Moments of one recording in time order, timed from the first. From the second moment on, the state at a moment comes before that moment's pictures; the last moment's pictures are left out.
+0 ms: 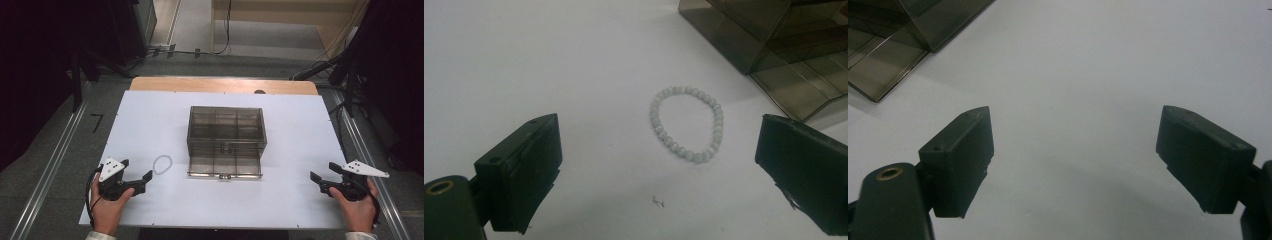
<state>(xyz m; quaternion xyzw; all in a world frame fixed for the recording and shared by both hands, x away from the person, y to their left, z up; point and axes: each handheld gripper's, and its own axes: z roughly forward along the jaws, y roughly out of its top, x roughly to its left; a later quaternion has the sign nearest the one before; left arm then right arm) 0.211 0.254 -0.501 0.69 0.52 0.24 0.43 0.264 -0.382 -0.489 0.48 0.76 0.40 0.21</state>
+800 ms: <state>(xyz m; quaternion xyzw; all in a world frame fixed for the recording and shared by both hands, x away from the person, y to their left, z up) 0.219 0.245 -0.501 0.70 0.52 0.25 0.42 0.264 -0.382 -0.490 0.48 0.76 0.40 0.20</state>
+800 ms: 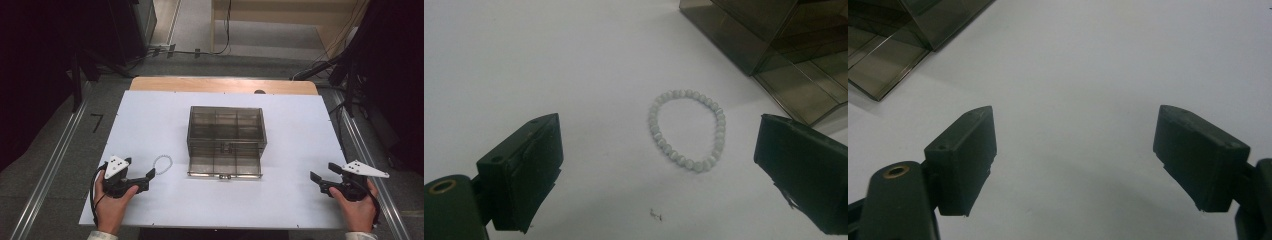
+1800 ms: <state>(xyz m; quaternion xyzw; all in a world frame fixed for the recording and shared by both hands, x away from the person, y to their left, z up) 0.230 0.239 -0.506 0.71 0.52 0.26 0.39 0.264 -0.383 -0.490 0.47 0.76 0.40 0.20</state>
